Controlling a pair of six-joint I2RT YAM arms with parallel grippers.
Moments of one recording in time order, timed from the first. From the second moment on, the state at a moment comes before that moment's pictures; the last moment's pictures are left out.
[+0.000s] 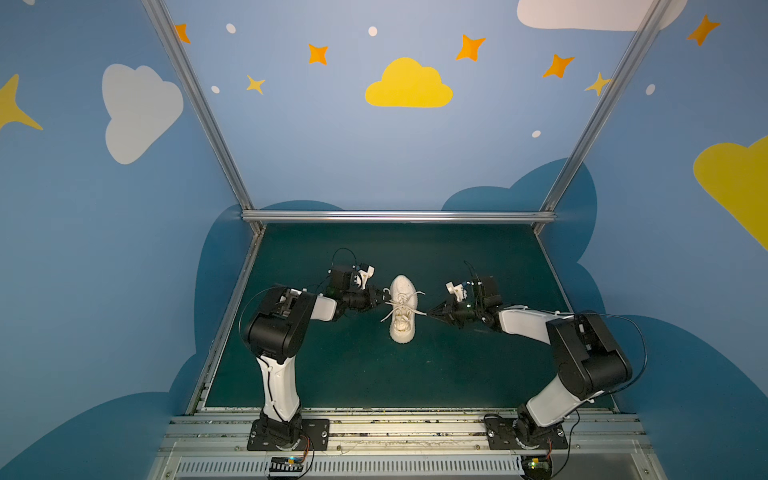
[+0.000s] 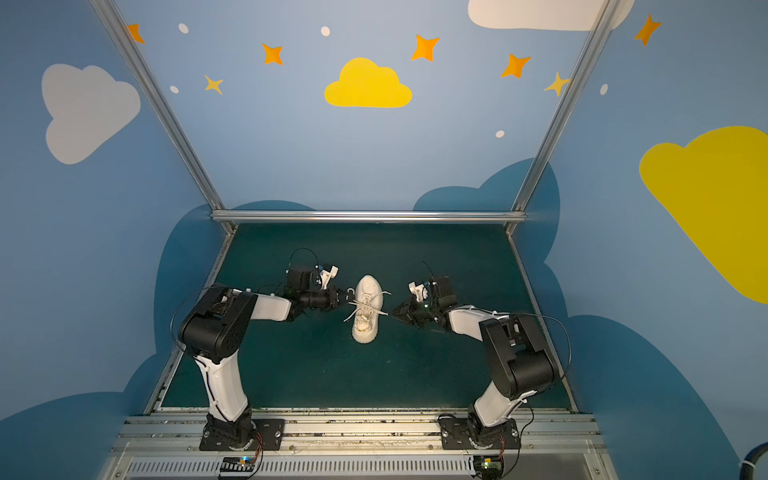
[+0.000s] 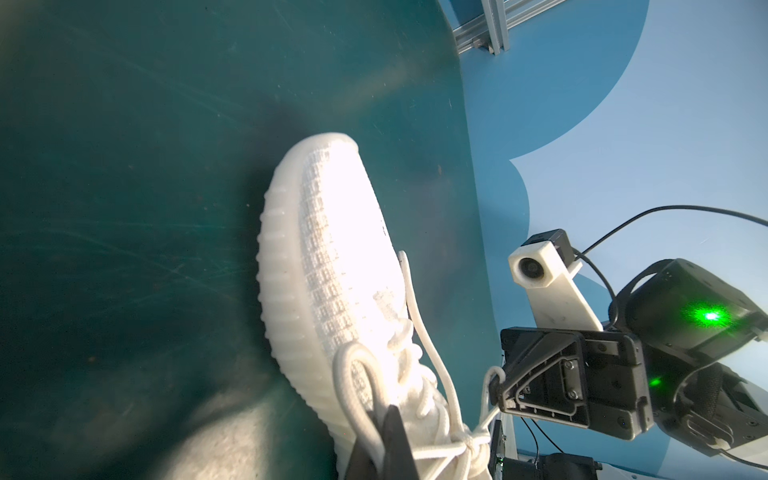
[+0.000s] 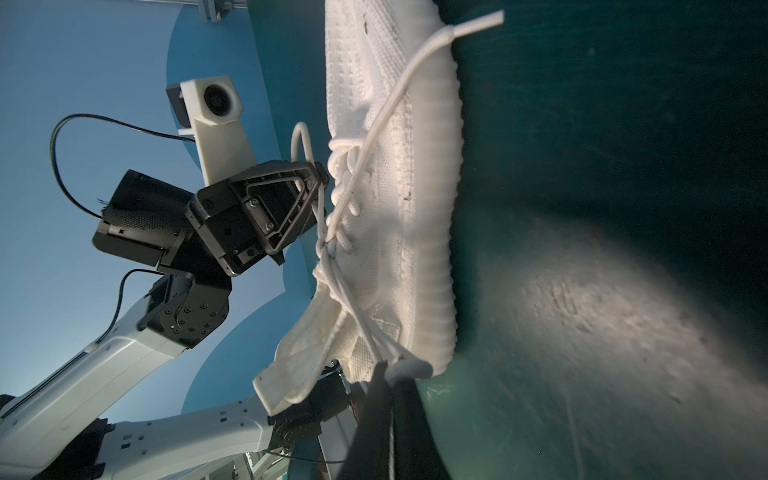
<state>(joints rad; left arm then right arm) -0.29 1.95 0.88 0.43 0.82 -0.70 0.35 1.64 0.72 0.10 -0.83 0.89</state>
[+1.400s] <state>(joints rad) -0.19 1.86 0.83 0.42 0.75 -0.68 0.30 1.59 0.80 -0.14 -0.87 0.80</state>
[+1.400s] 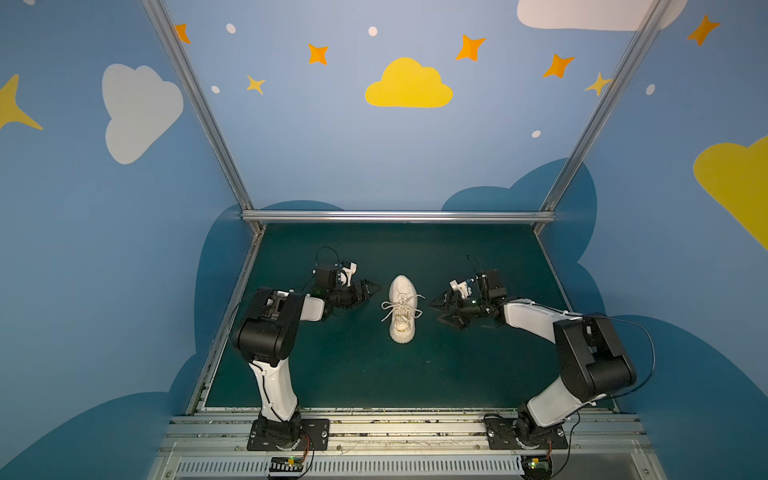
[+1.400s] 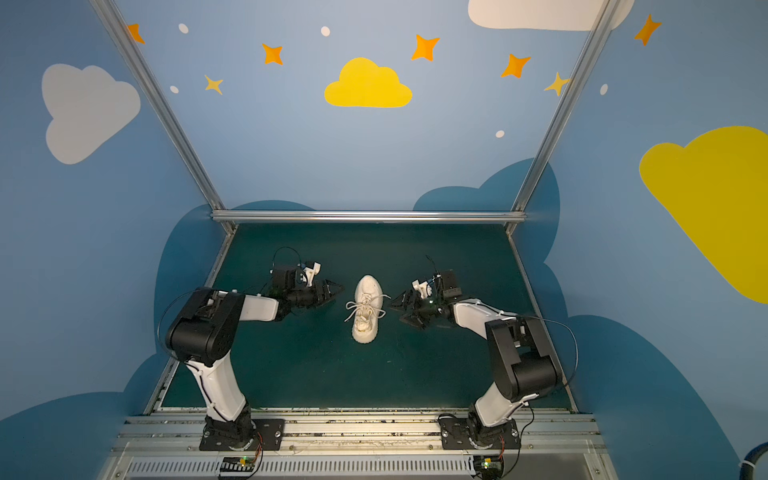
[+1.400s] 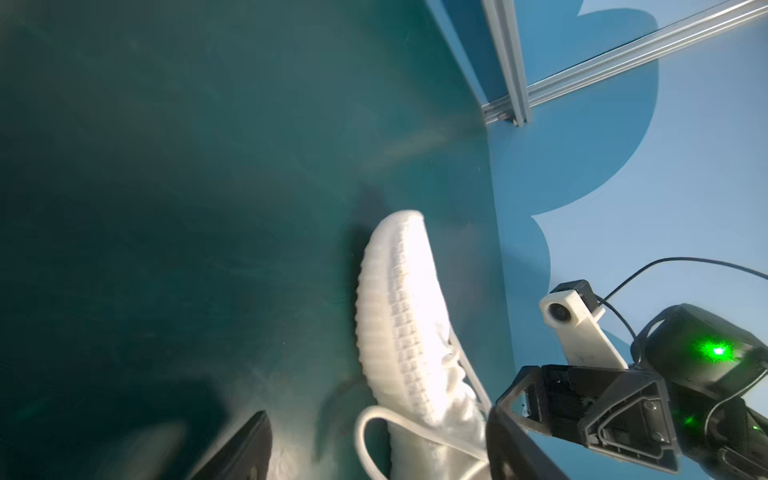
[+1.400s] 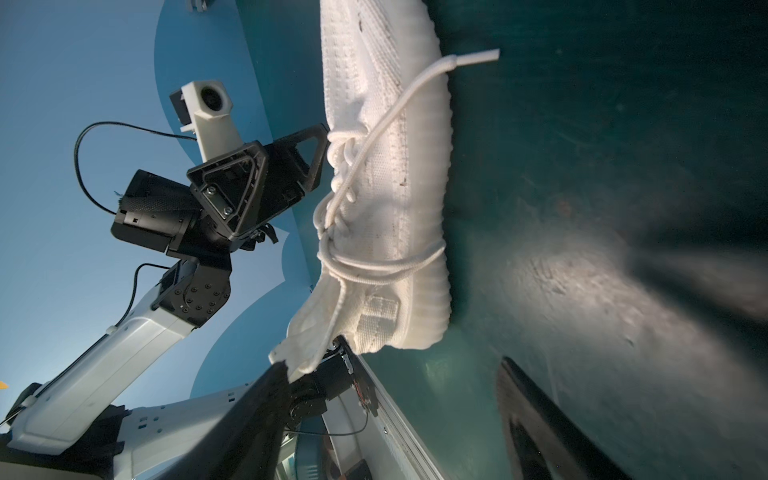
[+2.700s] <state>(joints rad) -0.36 1.63 0.92 -0.26 0.49 -0.12 0.27 1.58 0.93 -0.39 -0.84 0.59</state>
